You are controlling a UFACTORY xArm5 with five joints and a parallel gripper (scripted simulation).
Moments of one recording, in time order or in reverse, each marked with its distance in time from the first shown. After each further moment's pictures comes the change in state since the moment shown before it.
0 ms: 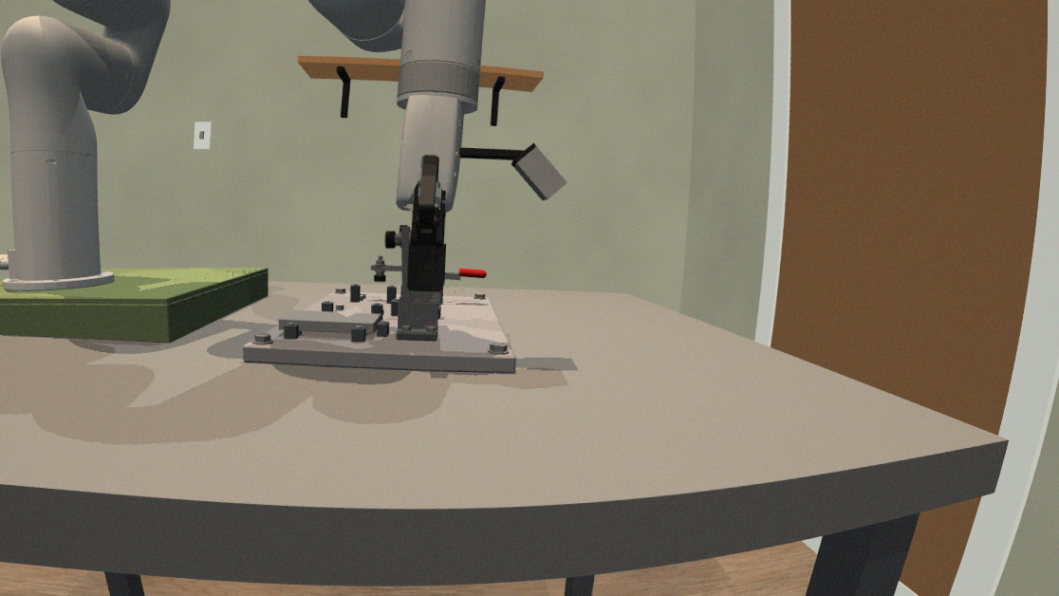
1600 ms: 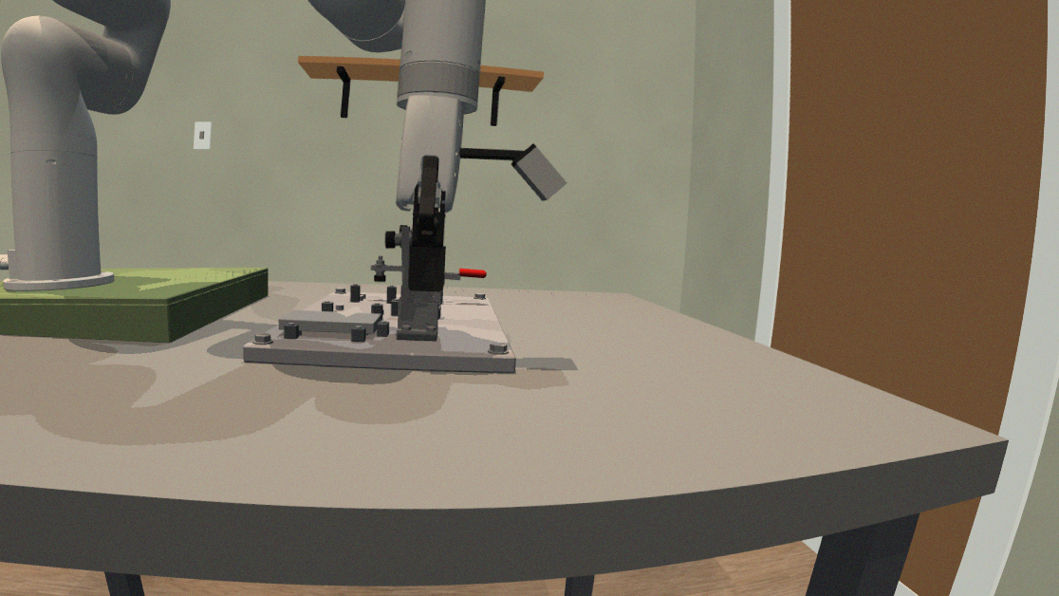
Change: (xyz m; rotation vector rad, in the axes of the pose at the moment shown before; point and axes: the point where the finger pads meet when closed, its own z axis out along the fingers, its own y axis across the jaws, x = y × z) arm 0.000 0.000 0.000 0.000 0.000 0.000
